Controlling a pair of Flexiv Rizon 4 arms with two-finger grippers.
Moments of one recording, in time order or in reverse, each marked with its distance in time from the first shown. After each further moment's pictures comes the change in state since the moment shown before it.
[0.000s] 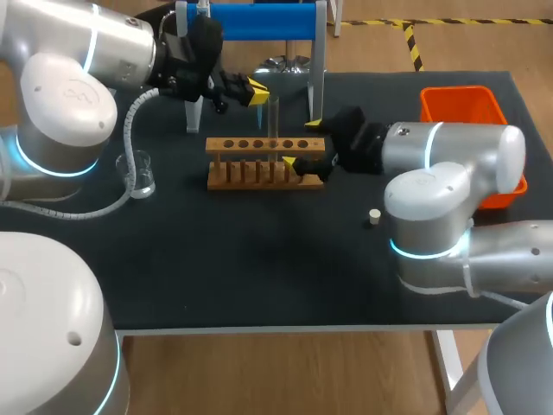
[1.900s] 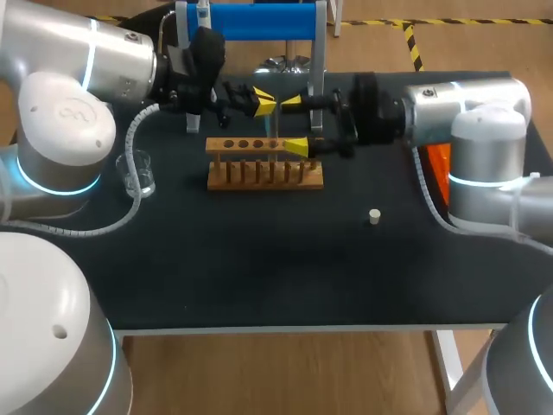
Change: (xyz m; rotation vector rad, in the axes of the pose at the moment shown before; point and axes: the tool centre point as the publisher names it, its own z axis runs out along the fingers) left arm 0.030 -0.002 0.001 0.050 0.033 0.023; right arm 0.063 0.102 -0.044 -0.372 0.588 0.010
